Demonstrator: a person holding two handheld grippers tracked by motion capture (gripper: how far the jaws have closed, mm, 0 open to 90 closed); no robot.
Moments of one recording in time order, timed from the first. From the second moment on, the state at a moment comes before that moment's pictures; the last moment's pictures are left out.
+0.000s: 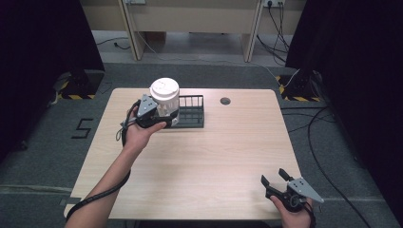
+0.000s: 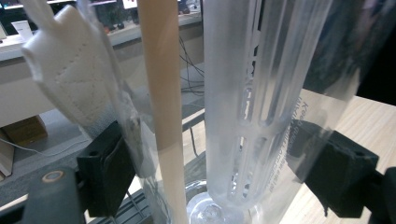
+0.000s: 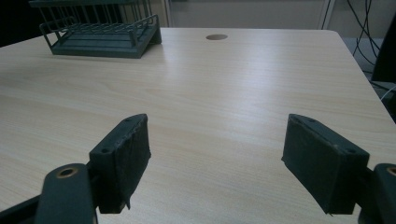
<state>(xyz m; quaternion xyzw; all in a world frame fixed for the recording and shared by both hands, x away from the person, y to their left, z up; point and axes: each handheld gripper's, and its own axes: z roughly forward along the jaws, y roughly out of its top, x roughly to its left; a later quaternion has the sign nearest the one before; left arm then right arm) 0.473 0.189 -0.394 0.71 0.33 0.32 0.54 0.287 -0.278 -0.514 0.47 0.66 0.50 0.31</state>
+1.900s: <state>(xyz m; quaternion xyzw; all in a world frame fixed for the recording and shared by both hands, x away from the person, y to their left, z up) 0.559 0.163 -0.410 0.70 0.40 0.34 0.49 0.288 -0.279 -0.514 0.47 0.66 0.51 0.30</state>
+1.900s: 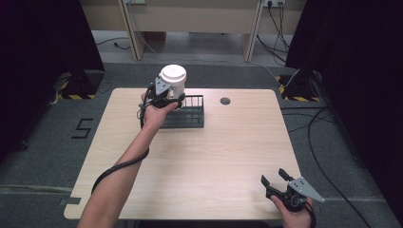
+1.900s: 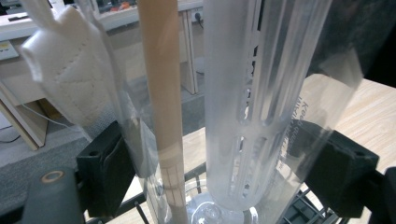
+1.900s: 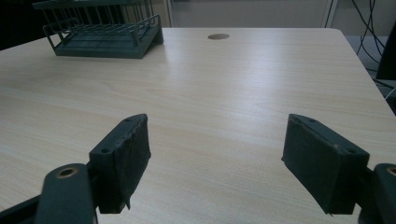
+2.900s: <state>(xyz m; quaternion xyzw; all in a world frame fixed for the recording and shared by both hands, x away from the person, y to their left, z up) 0.564 0.161 -0.444 0.71 0.44 0.30 0.46 0.288 -0.279 -0.514 0.47 0.66 0.51 0.30</state>
